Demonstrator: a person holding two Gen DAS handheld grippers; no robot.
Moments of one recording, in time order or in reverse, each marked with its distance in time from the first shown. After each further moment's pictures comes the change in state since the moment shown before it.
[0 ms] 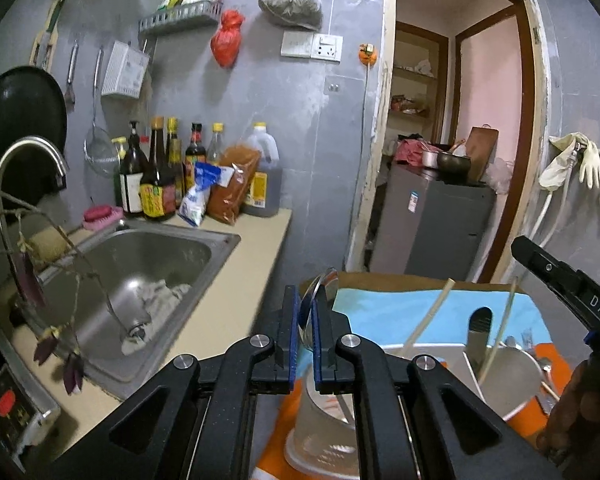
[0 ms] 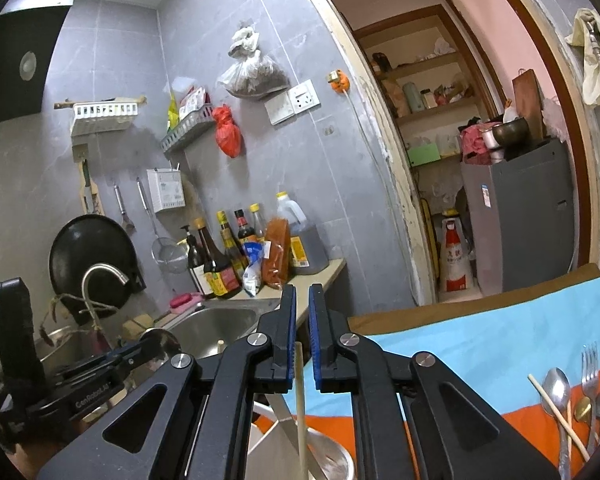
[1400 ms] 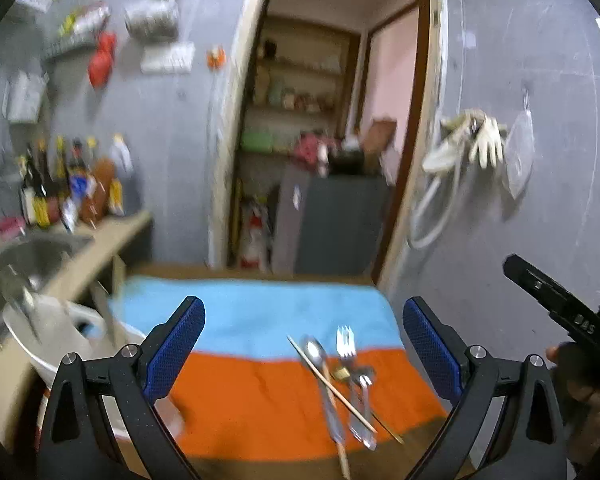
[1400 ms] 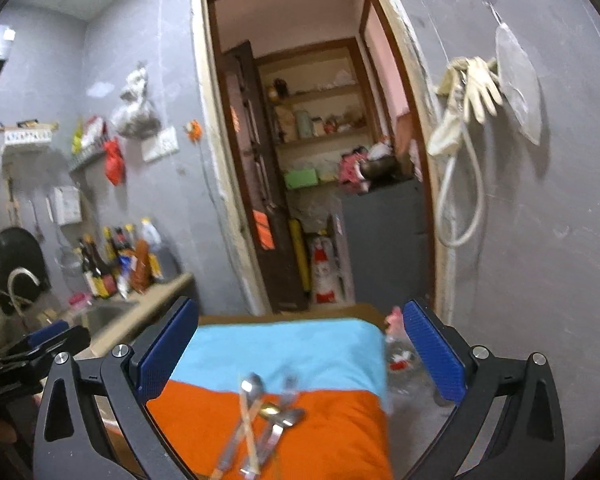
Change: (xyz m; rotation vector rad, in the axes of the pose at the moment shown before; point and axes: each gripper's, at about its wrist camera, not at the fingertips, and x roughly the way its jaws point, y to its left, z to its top) left arm -0.024 -0.267 -0.010 0.057 0.025 -0.252; right arm -0.209 -0.191 0.060 -0.054 -0.012 -0.382
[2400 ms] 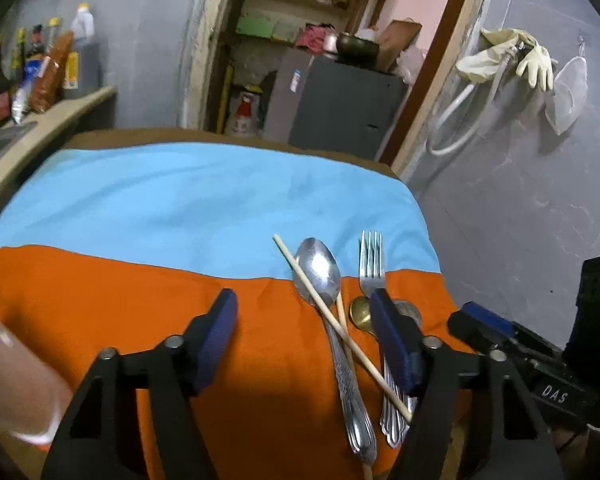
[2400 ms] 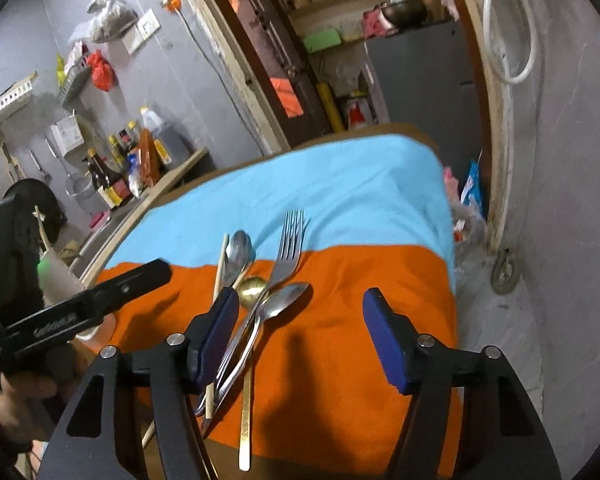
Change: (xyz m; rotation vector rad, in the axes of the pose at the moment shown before) left arm 0.142 0.027 -0.071 -0.097 0.363 -0.064; right arm 0.121 -0.037 -0.112 0.123 0.483 0.207
